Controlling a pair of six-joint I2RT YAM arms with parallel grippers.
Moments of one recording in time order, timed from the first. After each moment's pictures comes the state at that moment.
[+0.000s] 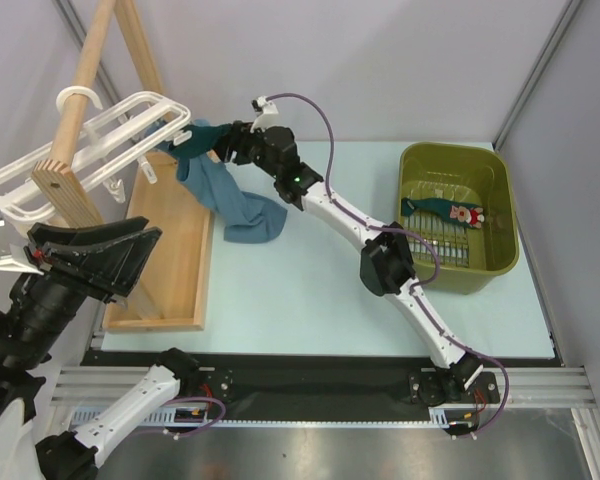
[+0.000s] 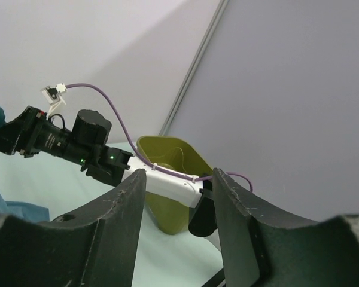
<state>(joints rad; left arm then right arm) -0.52 0.61 1.63 -0.71 0.10 -0.48 0.77 2.59 2.55 0.15 -0.10 0.59</state>
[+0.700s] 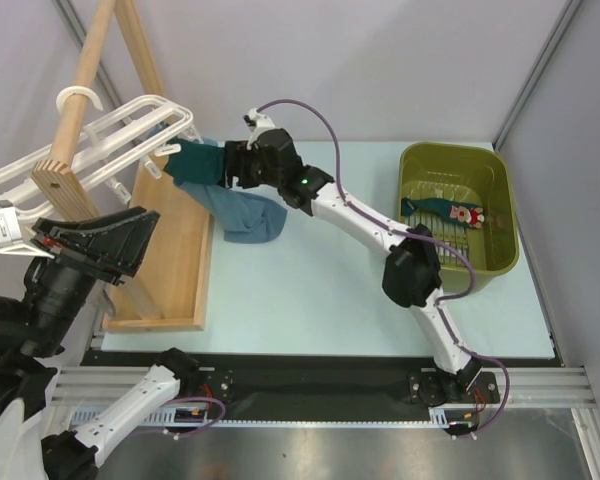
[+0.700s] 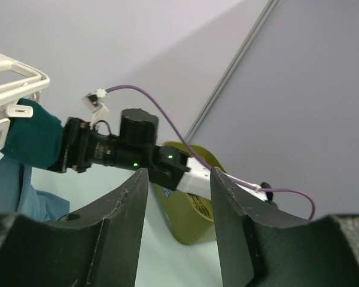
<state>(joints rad) -0.52 0.61 1.58 -0.70 -0.04 -0.50 0.82 2.32 2.27 -0.16 -0.12 0.56</state>
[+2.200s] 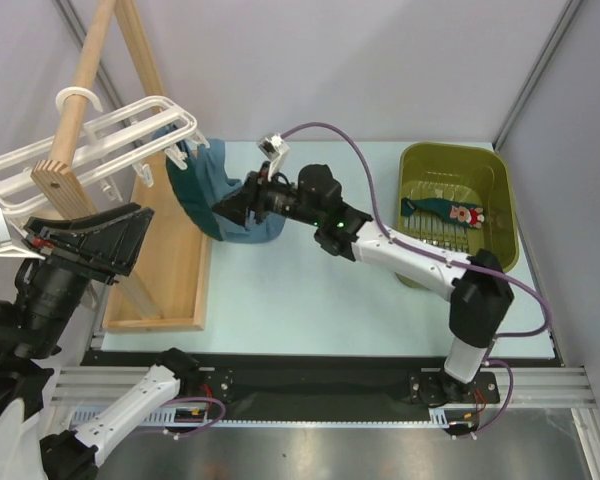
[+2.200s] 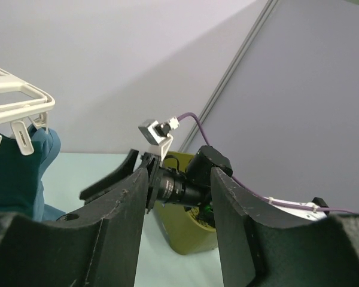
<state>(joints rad) -0.52 0.62 1.60 -0.67 -0.05 -0.50 0.91 1.72 1.48 0.30 -0.33 0.57</state>
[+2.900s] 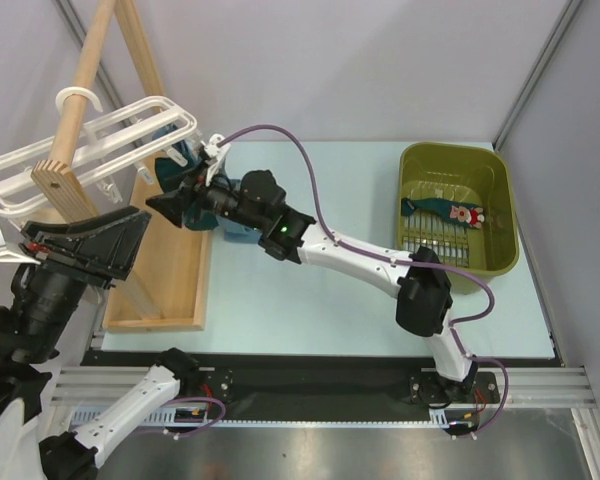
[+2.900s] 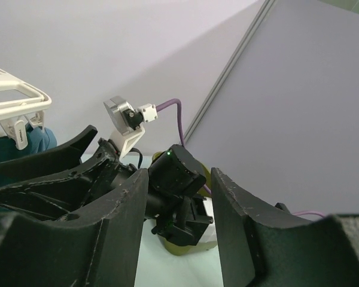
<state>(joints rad) -0.52 0.60 1.59 -0.67 -0.04 -0.52 1.08 2.07 1.95 0.43 -0.19 0.36</state>
